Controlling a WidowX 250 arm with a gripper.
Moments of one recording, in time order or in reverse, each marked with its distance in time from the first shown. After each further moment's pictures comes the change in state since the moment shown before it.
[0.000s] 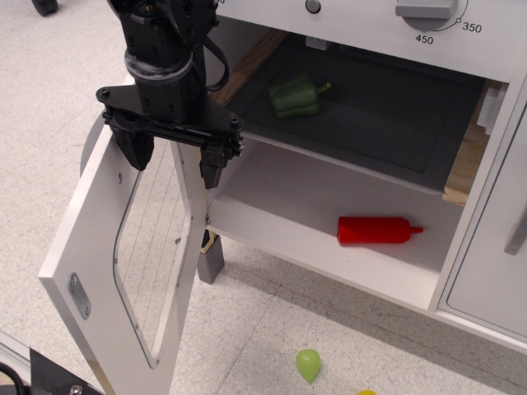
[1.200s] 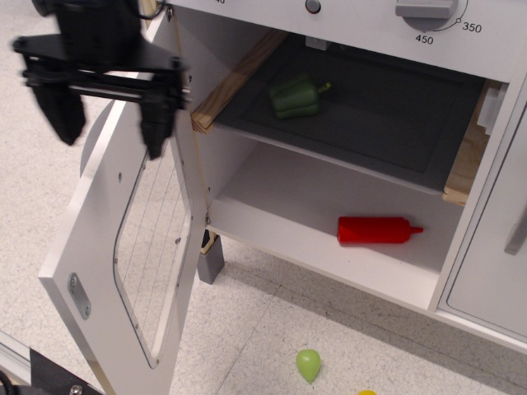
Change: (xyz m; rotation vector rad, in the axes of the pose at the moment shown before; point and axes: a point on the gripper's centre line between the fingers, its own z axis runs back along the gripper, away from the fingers) arm -0.030 0.035 0.062 -0.022 0.138 0.098
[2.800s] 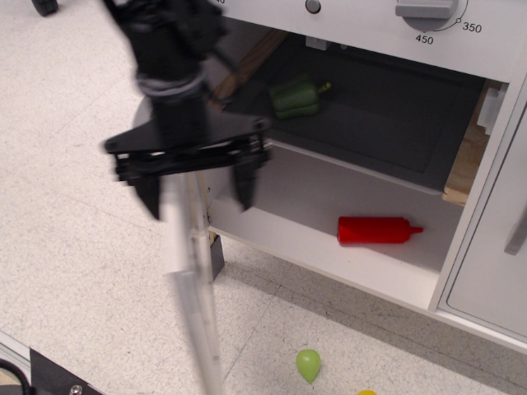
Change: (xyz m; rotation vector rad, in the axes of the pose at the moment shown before) arm 0.002 -0.081 -0.048 -0.119 0.006 0.308
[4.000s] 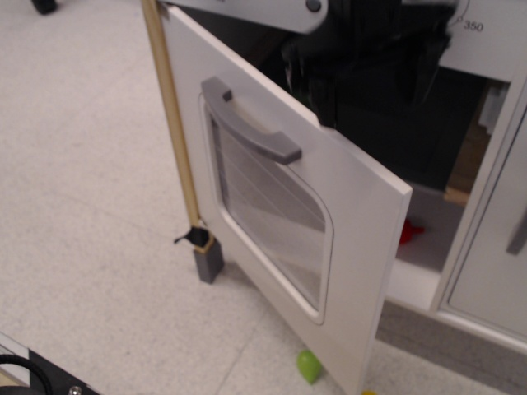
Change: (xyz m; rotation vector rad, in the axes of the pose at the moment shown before) arm 0.015 -0.097 0.056 -0.114 -0.112 0.026
